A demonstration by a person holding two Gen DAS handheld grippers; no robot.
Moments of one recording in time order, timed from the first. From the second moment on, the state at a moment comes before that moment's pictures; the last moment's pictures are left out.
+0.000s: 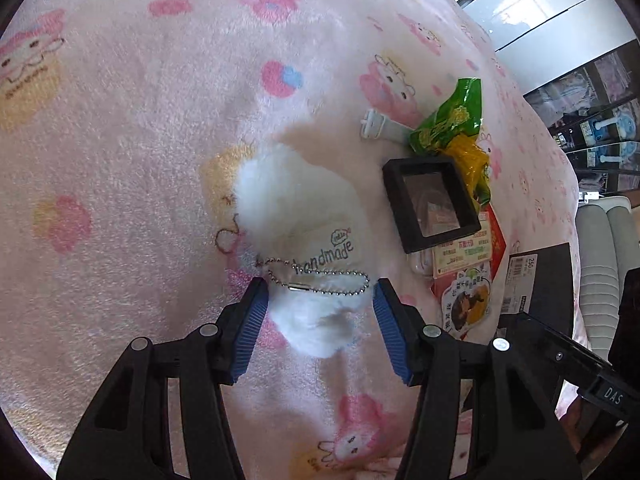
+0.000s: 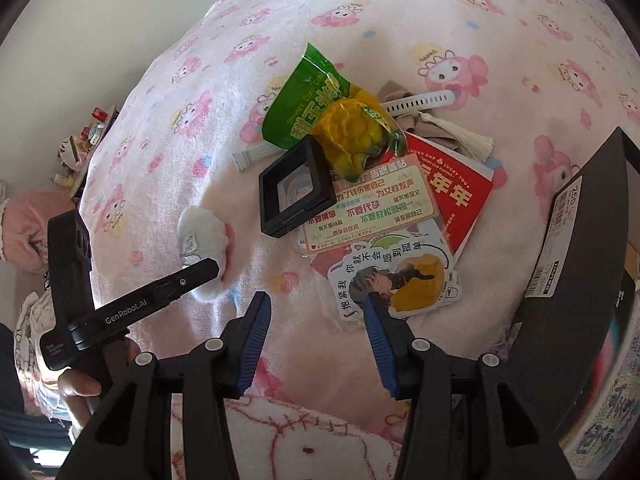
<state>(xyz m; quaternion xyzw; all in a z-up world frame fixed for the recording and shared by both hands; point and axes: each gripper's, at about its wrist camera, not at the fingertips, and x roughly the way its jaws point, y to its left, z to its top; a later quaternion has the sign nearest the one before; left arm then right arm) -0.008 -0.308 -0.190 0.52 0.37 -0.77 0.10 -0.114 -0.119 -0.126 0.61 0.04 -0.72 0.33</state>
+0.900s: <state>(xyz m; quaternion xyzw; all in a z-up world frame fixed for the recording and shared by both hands) -0.049 -0.014 -0.030 0.48 0.17 -0.82 -0.26 -0.093 0.163 -0.018 0.51 0.01 -0.83 0.23</state>
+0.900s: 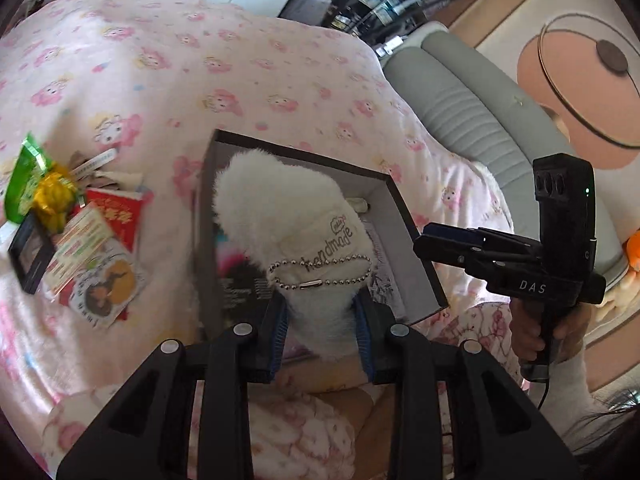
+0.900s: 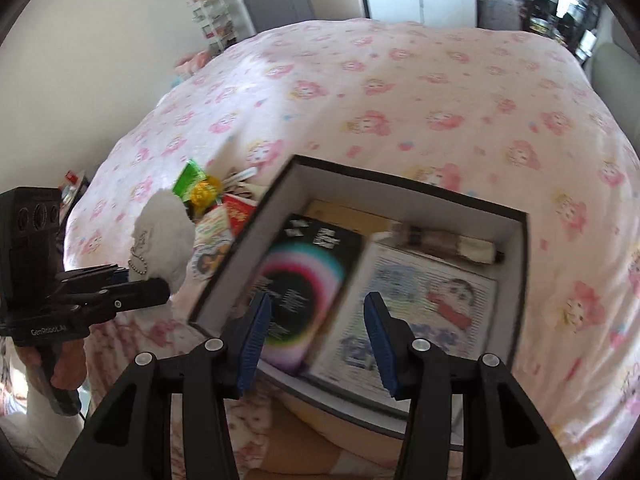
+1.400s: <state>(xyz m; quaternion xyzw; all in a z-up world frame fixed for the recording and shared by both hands) -0.089 0.113 -0.105 0.55 0.10 -0.76 -0.32 -0.134 0.236 -0.104 0.58 -0.19 -0.76 0.22</state>
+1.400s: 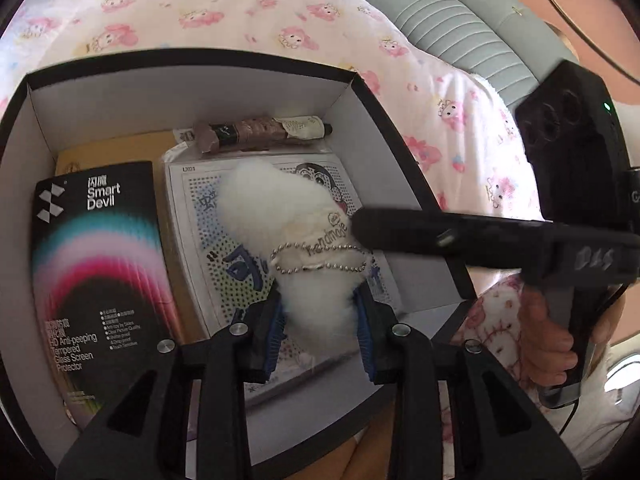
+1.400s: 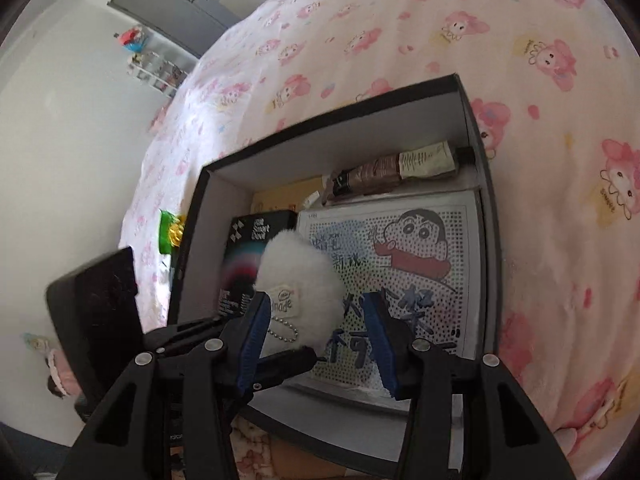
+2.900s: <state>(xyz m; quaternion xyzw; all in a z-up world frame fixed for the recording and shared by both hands) -0.096 0.075 -0.130 0.58 0.15 -0.76 -0.24 -0.141 0.202 -0.155 0.64 -0.11 -0.73 0.20</state>
